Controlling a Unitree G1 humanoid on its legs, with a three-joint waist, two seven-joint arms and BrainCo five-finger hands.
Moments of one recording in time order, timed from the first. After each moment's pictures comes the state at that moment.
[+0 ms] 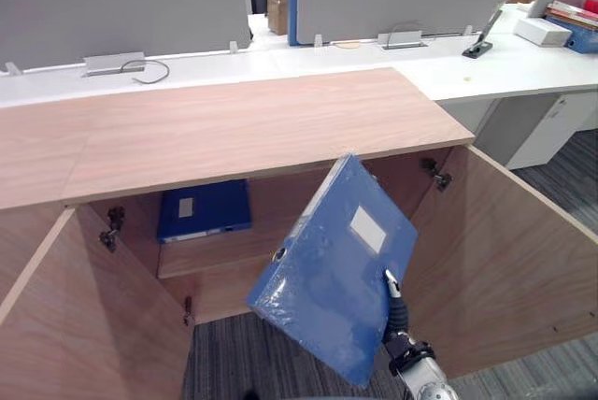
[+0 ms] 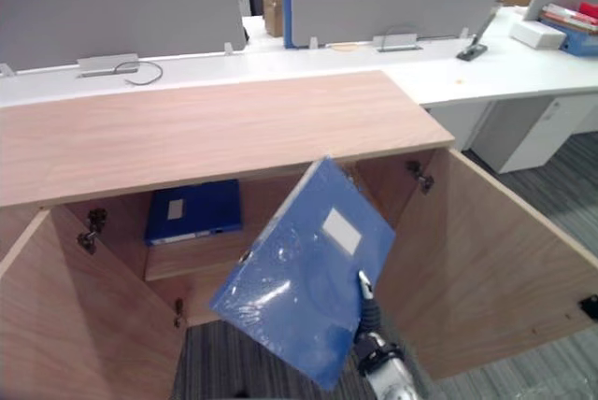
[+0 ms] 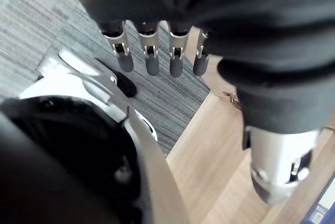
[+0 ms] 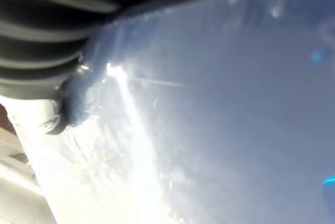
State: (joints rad) left arm 0.37 0.09 0.22 1.02 -0.62 -0.07 -0.21; right arm 0.18 -0.18 0.20 0.43 1.03 0.00 0.37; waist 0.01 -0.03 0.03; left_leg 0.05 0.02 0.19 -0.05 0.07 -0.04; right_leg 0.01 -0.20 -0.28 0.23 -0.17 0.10
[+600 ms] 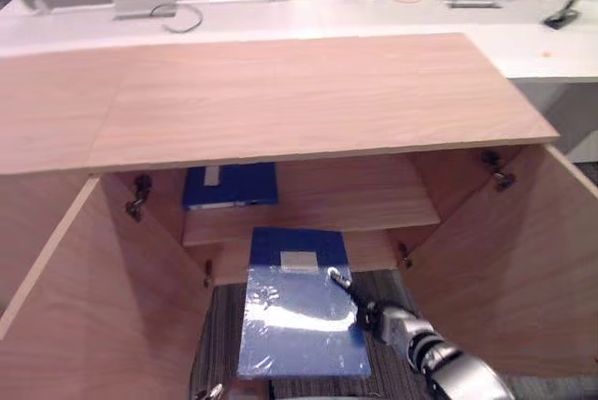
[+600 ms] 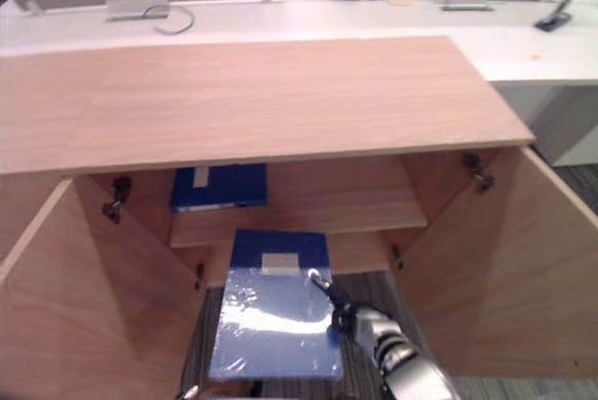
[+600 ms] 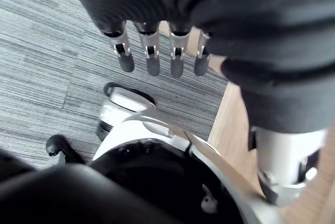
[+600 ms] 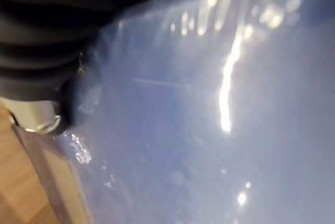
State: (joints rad) left arm 0.27 0.14 0.09 0.95 -0.39 -0.05 -0.19; right arm -0.49 -0.16 0.36 1.22 0.60 0.09 0.25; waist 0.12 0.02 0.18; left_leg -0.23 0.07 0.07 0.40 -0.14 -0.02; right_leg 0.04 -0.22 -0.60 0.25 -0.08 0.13
